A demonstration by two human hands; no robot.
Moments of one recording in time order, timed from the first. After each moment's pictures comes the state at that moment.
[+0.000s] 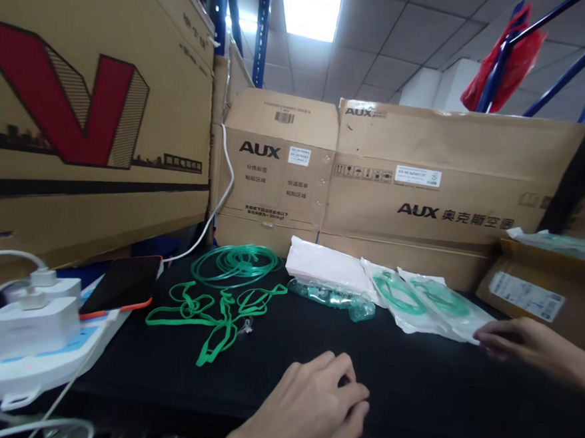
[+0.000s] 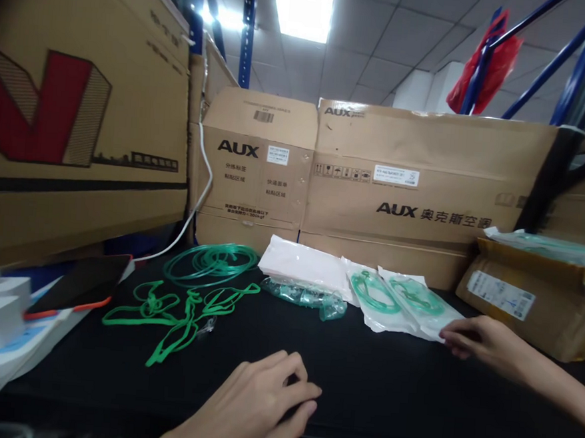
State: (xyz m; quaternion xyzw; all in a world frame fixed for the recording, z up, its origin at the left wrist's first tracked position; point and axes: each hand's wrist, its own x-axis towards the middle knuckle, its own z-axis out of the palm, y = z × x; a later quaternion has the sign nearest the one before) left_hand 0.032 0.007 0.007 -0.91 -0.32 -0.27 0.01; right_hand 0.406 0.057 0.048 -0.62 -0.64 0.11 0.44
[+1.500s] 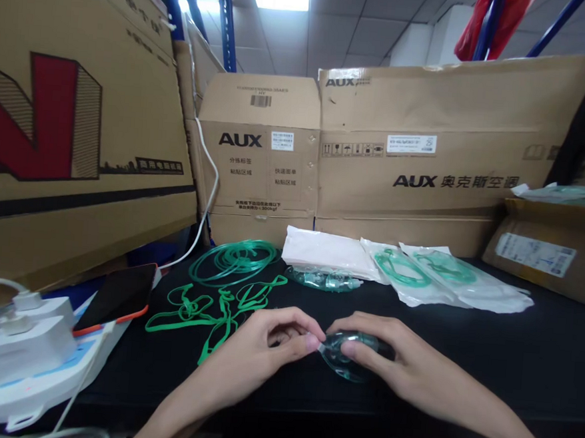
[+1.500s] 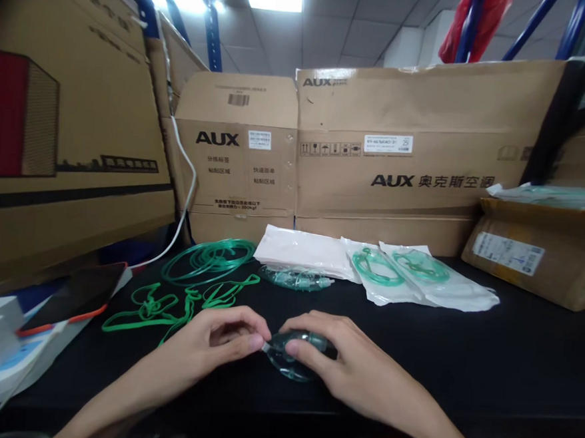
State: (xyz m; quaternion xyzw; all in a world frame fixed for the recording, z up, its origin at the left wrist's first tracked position) left_hand -0.027 0.022 0.058 -0.74 -0.39 -0.31 -0.45; right_hand 0.223 0.009 0.052 -0.43 -0.80 0.29 0.29
